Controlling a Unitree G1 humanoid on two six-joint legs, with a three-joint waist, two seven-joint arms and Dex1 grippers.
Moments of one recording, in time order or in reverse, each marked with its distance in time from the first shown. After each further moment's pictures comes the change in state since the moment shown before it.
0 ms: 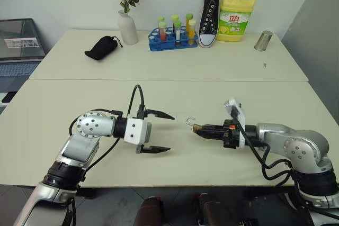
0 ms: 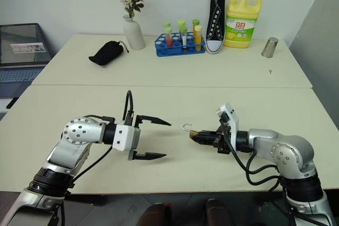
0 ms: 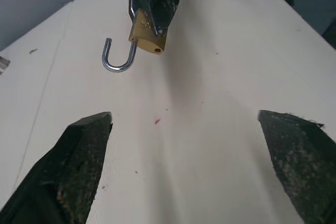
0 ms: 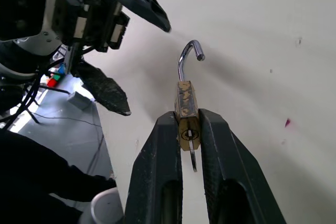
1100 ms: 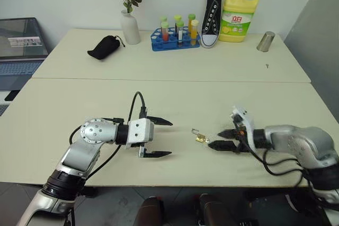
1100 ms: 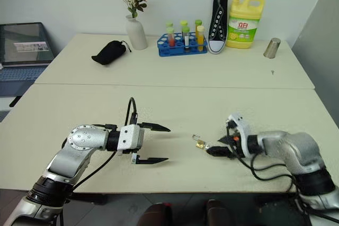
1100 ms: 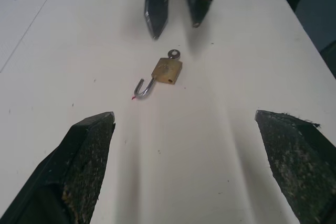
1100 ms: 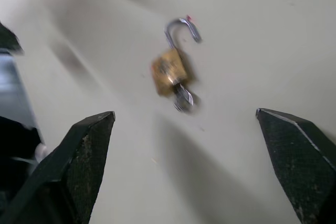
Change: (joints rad) left arm 0.064 -0.007 -0.004 -0.110 -0.026 0.371 0.086; right arm 0.072 -0.280 0.146 0.031 -0.290 -0.173 0.142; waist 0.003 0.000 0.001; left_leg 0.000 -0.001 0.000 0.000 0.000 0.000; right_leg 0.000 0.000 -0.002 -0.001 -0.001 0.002
